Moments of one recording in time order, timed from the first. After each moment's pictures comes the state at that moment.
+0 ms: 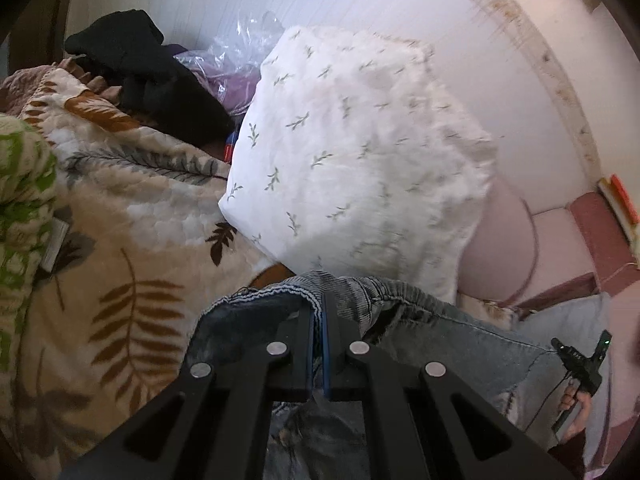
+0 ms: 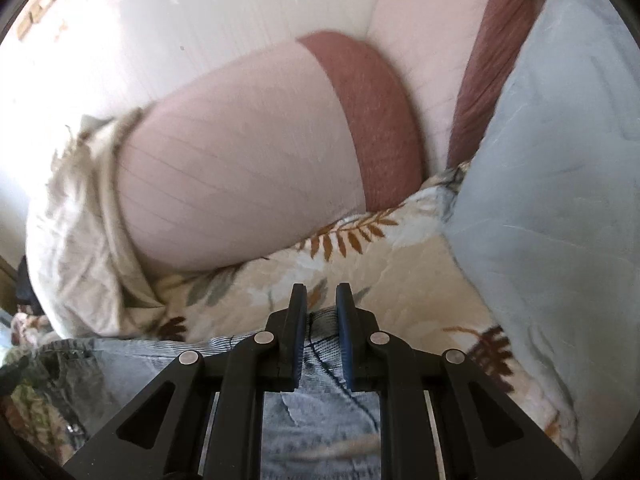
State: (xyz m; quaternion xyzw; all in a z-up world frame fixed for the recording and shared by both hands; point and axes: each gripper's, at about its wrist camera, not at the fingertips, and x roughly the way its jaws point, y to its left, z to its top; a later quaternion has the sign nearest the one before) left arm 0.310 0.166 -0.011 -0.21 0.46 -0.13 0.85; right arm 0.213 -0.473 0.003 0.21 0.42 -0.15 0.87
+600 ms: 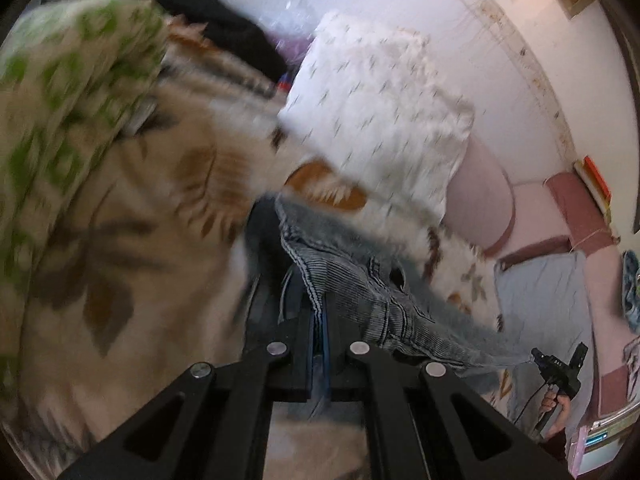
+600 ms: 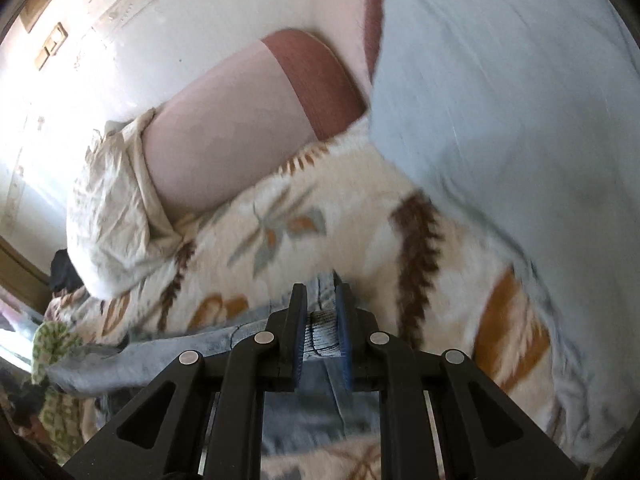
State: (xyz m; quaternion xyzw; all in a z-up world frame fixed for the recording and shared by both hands) left arm 0.149 0.220 -0.054 -0.24 0.48 -0.14 0.83; right arm 0.022 -0.461 -0.017 0.28 0.41 -0.14 0.86
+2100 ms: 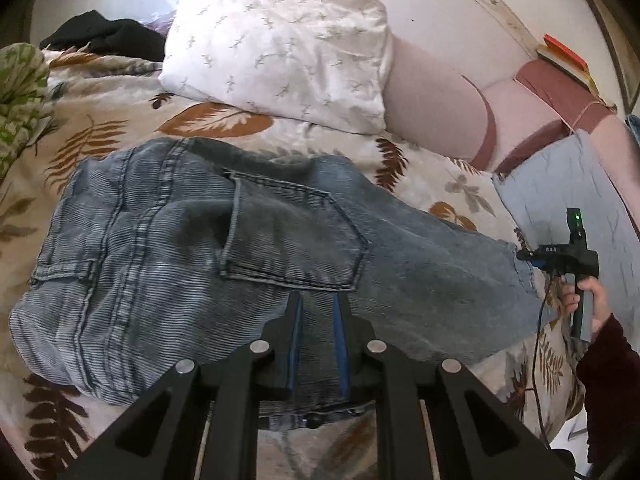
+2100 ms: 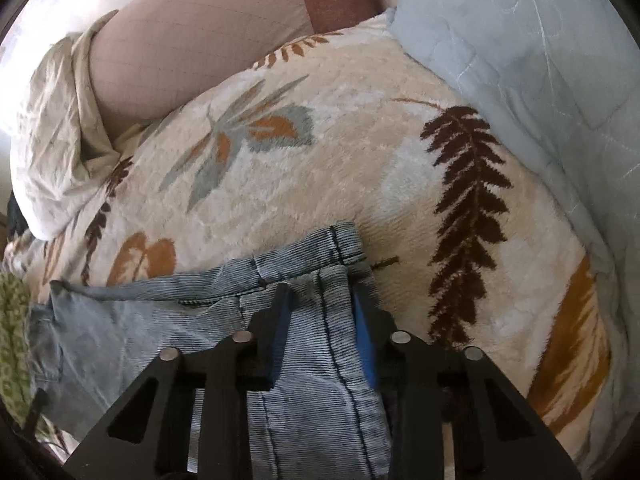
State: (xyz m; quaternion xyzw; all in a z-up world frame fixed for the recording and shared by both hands) left arm 0.113 0.055 -0.100 -0.10 0.46 -0.20 0.86; right arm 0.096 -0.453 -0.124 0.22 0.54 -0.13 0.80
